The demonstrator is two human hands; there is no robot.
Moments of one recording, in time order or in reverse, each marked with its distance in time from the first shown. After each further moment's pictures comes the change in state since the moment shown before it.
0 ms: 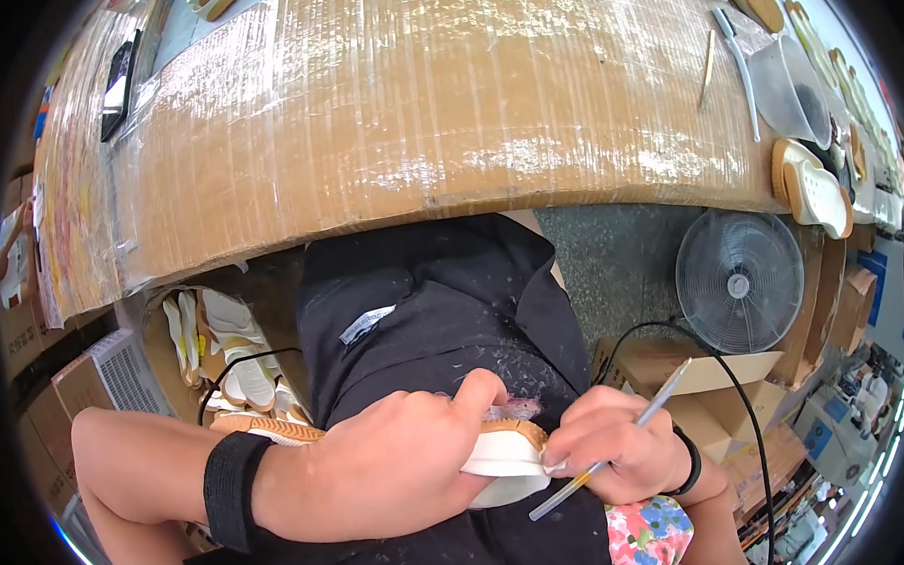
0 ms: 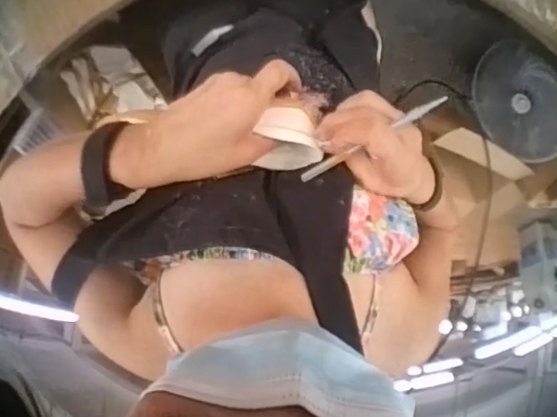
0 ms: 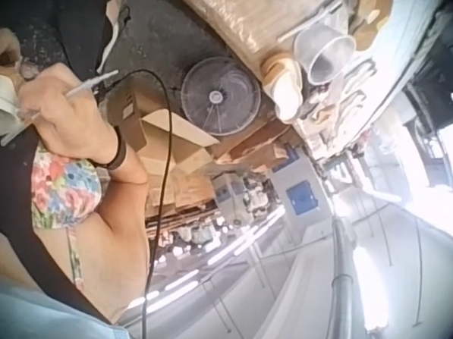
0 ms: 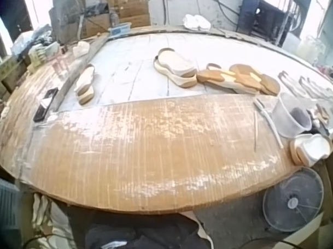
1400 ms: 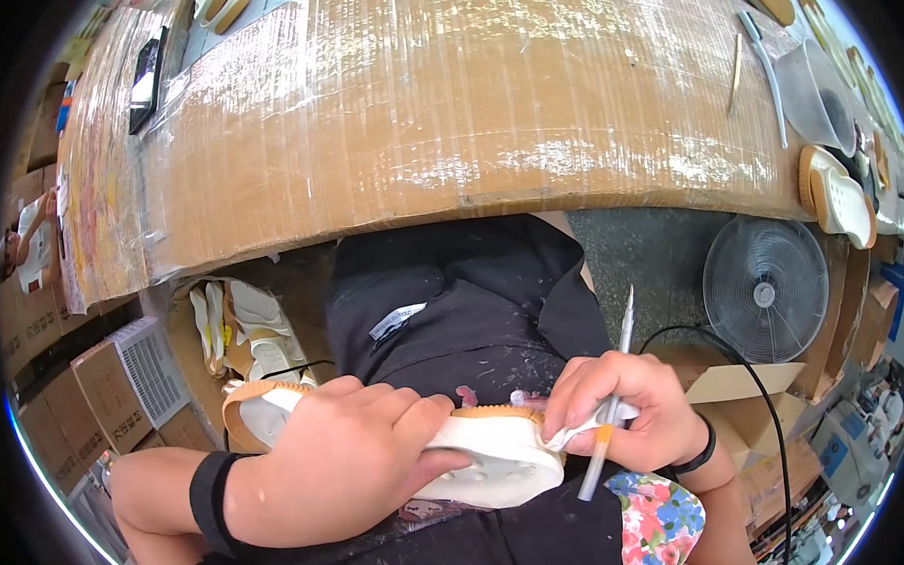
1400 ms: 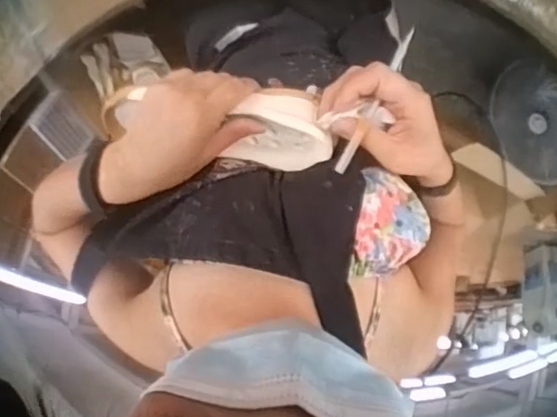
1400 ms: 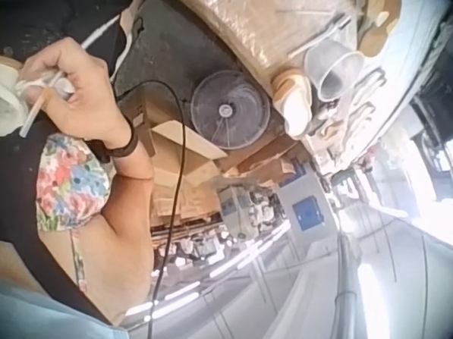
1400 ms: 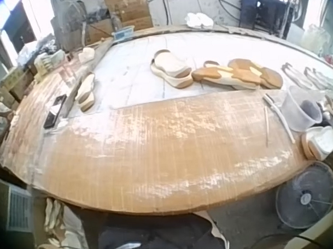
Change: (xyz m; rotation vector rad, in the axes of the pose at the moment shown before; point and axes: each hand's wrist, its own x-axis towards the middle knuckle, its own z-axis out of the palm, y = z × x) left_hand -0.038 -0.014 -0.001 0.546 0.341 0.098; right_hand 0.020 0.014 -0.005 0.496 -0.063 0.357
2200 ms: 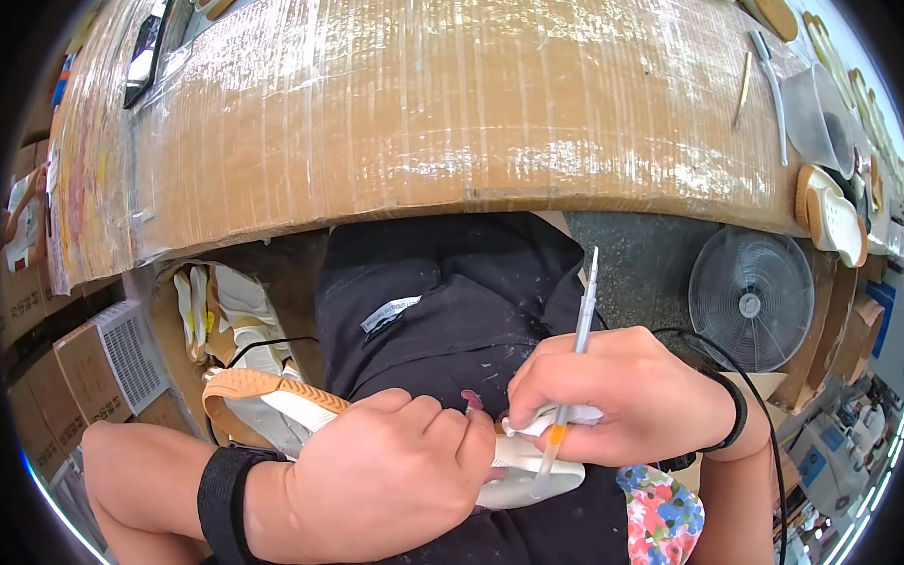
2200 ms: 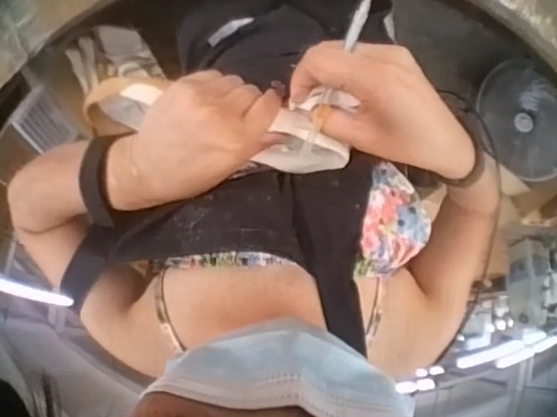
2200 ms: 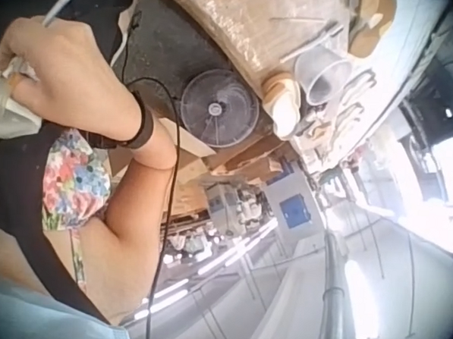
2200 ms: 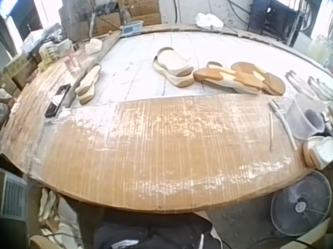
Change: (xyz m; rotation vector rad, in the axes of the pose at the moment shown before) left_hand 0.008 0.005 0.009 0.156 0.124 0.300; right_hand 0.046 -0.038 0.001 -0.550 -0.284 0.027
